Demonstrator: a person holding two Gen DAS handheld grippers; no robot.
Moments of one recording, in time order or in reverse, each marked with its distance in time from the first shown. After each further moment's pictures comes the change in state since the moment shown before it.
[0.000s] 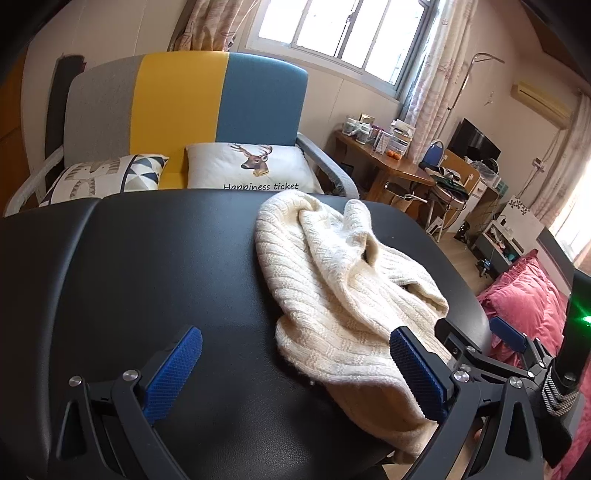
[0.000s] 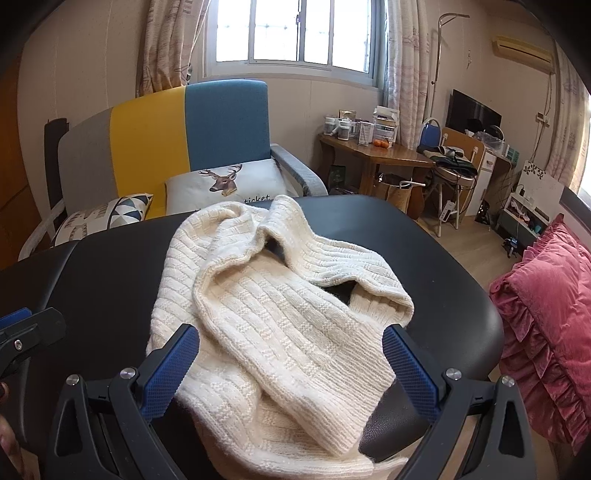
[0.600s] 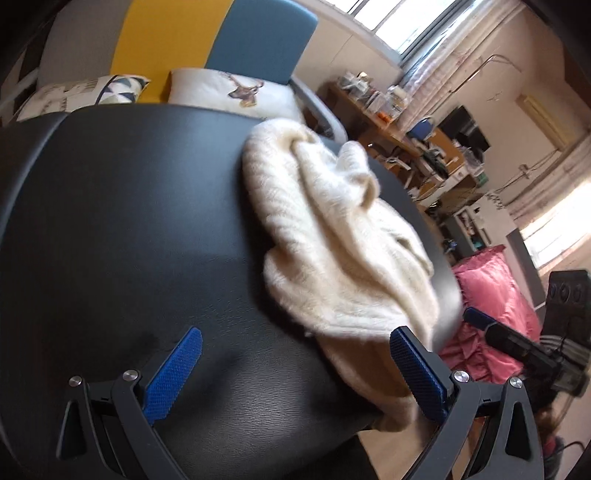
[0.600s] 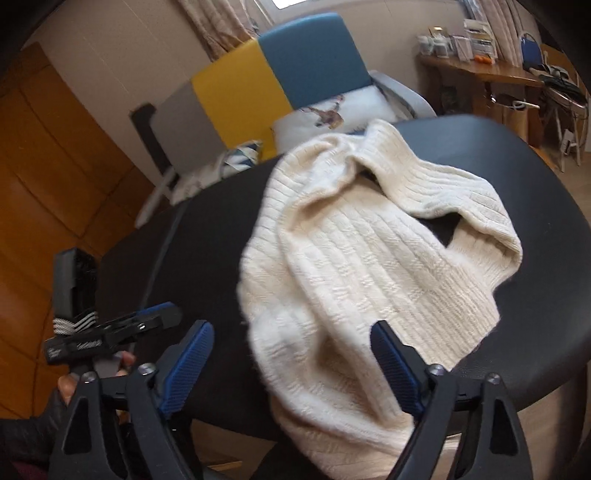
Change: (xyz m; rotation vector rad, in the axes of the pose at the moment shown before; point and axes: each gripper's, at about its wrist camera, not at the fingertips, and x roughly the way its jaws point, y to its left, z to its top) left arm 0.053 0.034 -0.032 -0.124 0.223 -0.146; right arm 0.036 -0.042 -0.001 0.000 0.317 0.556
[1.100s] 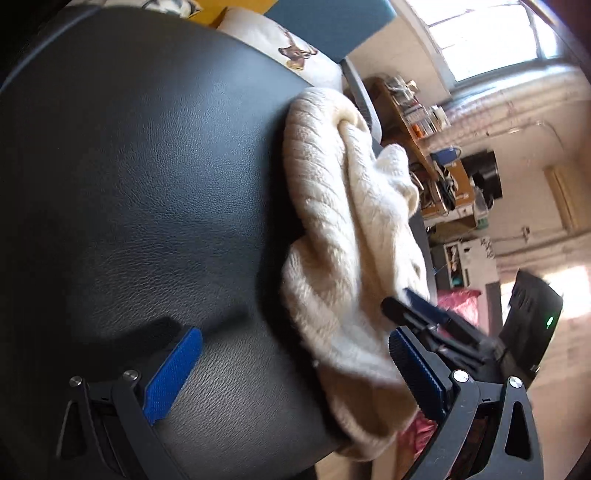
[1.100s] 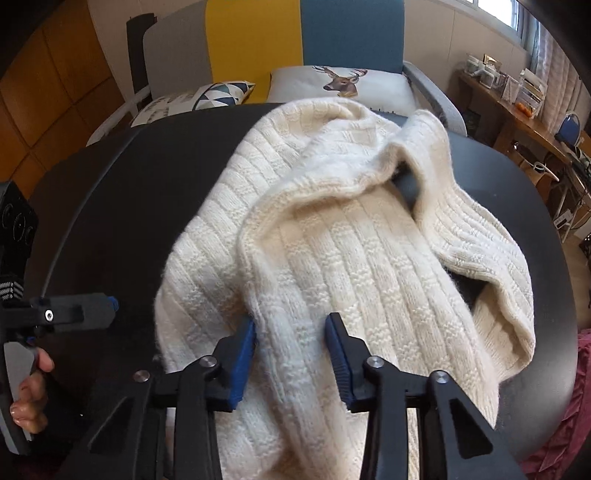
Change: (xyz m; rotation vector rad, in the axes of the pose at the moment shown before) left arm 0.049 0.044 0.012 -0.329 0.097 -0.129; right arm 0.106 0.009 0.041 -0.249 0.167 -0.215
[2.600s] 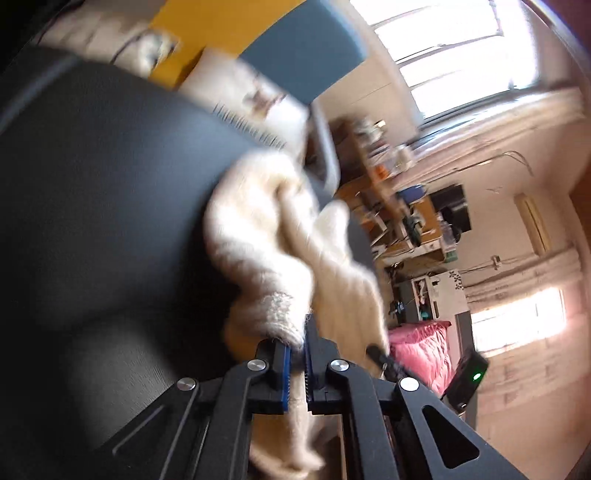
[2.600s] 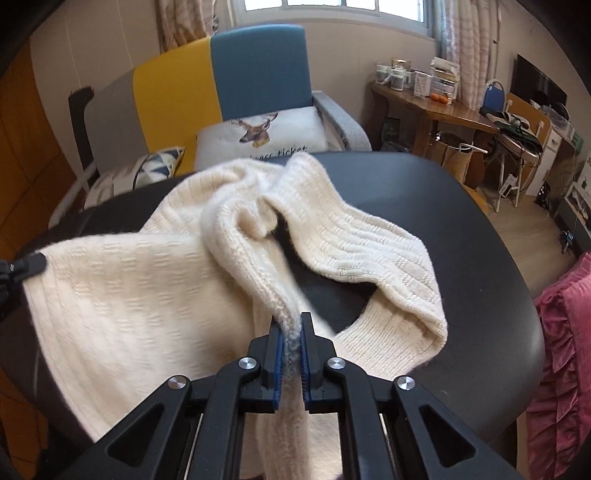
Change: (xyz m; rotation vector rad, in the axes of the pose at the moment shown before) left arm -0.103 -0.047 0.035 0.020 -0.181 -0.118; right arm -0.072 -0.072 -0.009 0.225 -0.206 -0.123
